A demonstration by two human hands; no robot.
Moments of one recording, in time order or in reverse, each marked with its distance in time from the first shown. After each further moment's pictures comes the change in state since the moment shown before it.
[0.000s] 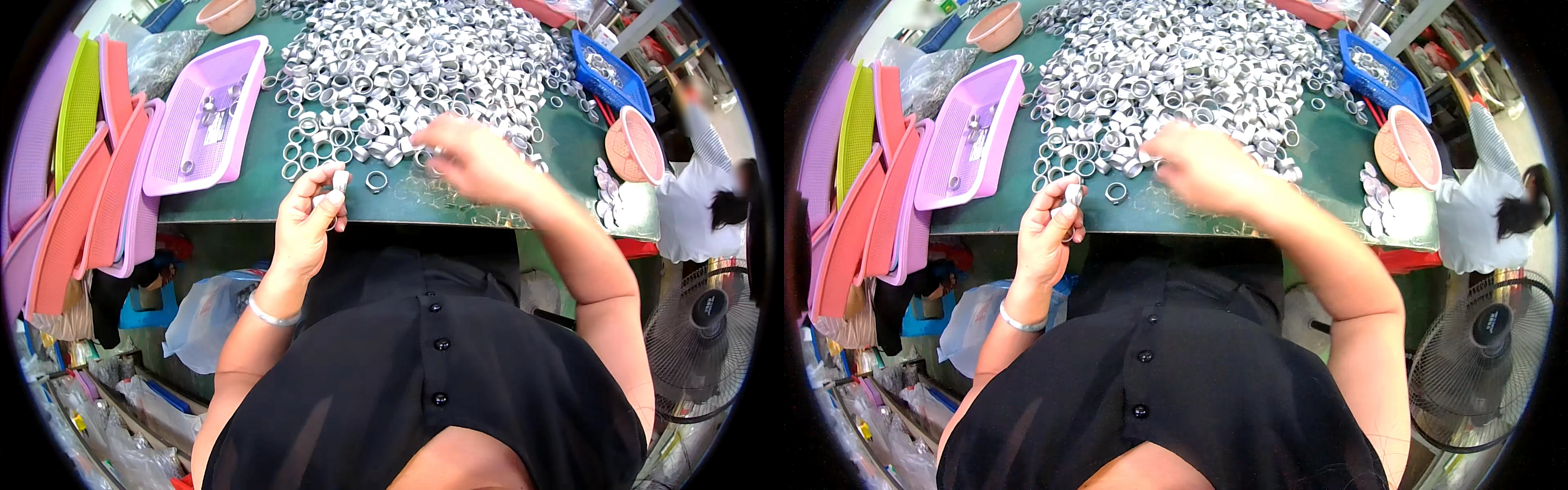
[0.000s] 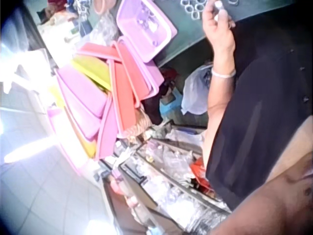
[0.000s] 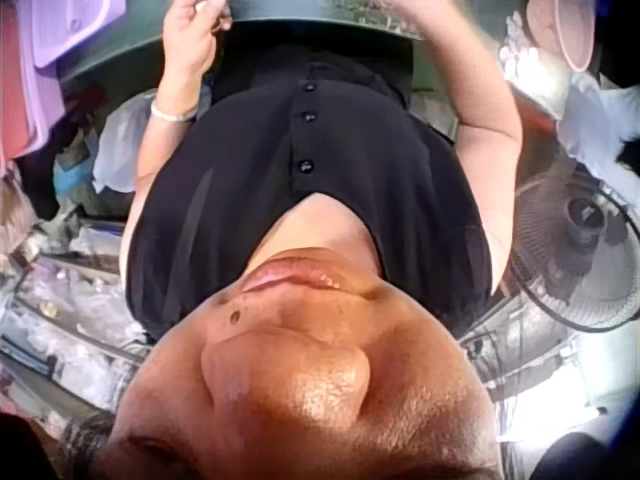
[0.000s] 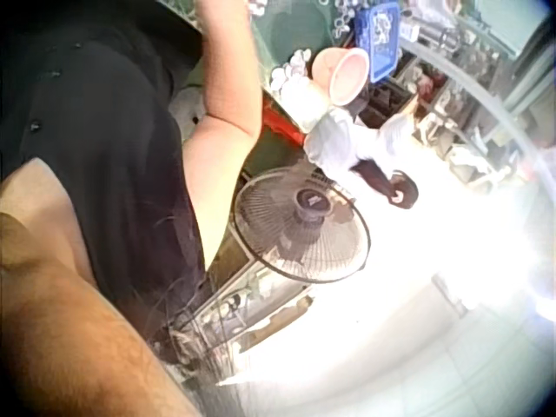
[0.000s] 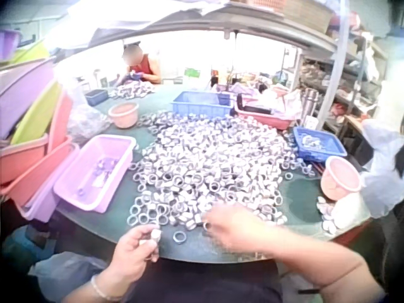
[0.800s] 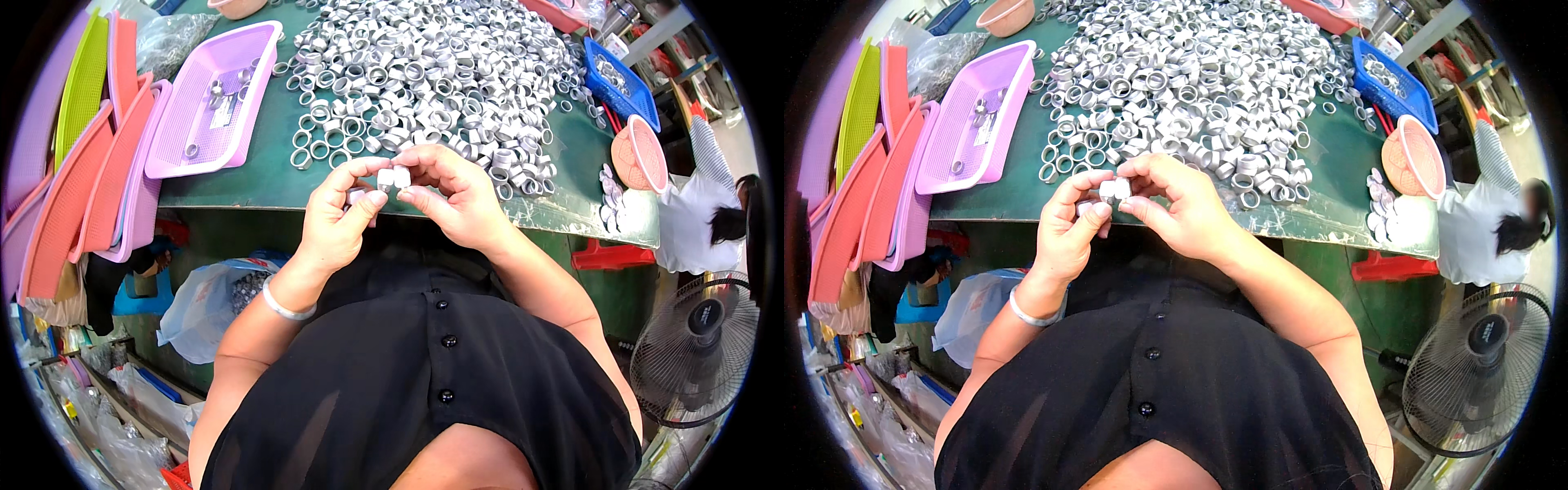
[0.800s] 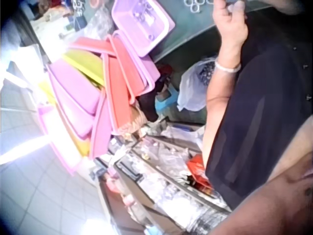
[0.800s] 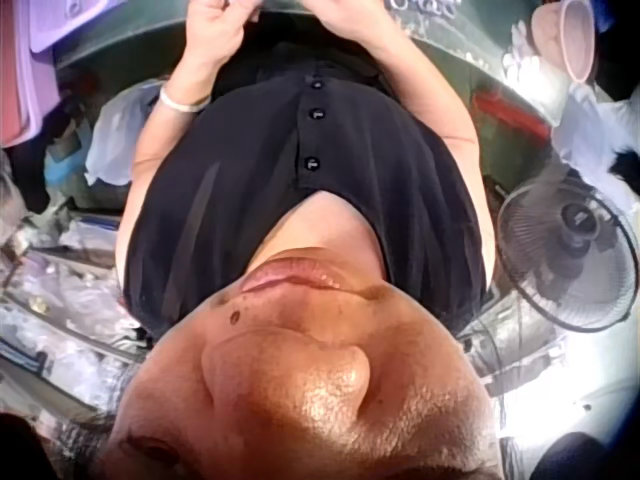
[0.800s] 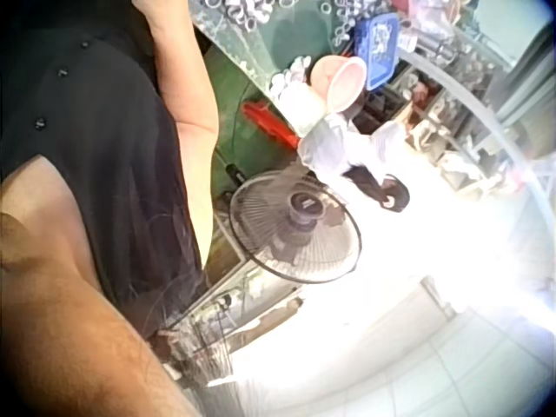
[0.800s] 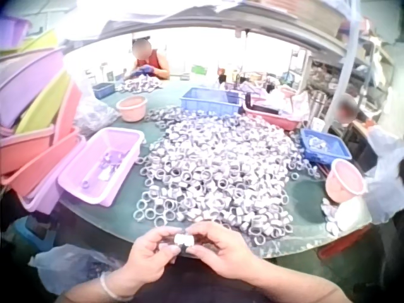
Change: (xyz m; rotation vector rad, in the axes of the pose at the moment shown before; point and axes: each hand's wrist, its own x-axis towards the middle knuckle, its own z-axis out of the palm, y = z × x) left_hand -0.003 -0.001 0.022 0.139 -0.098 0.105; right_hand -0.011 -0.048 0.050 0.936 0.263 0.186
